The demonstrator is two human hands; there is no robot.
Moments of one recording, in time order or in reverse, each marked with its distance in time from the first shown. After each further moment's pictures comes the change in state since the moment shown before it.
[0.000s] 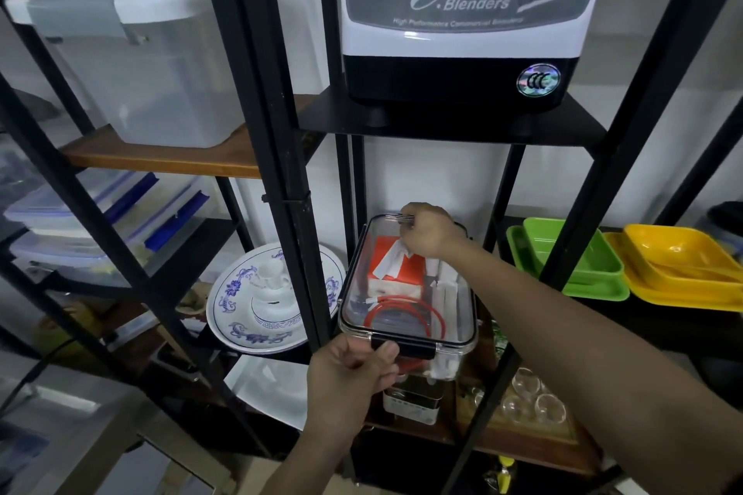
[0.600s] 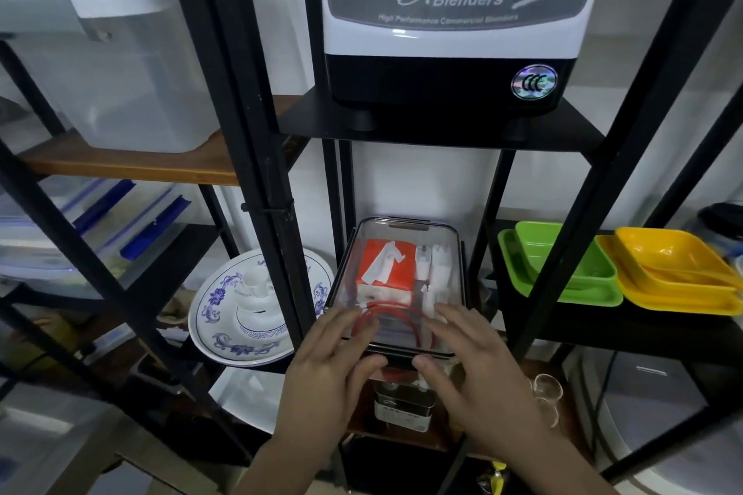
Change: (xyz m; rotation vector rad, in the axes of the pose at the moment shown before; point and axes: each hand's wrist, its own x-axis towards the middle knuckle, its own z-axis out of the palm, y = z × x) left_hand 0.033 0.000 -0.022 1.090 -0.089 1.004; right_hand -0.190 0.037 0.036 0.006 0.297 -0.280
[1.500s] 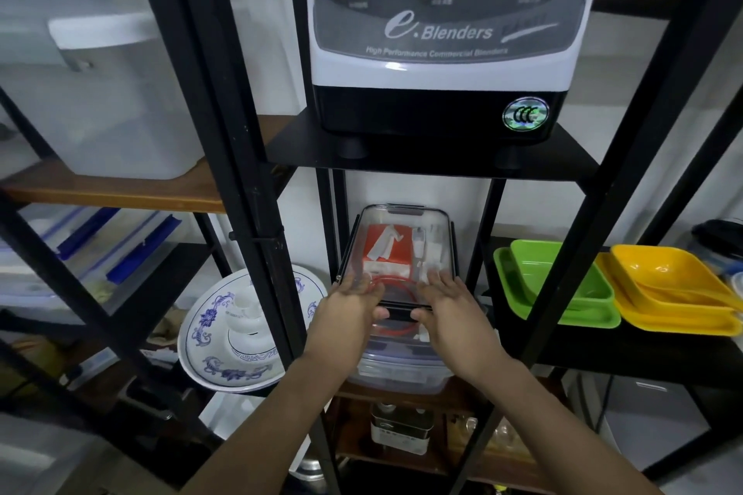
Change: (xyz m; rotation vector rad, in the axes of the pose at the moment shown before) left_hand 0.109 -0.013 0.030 0.330 -0.503 -0.081; right_hand 0.094 0.038 0.022 -0.162 -0.183 0.088
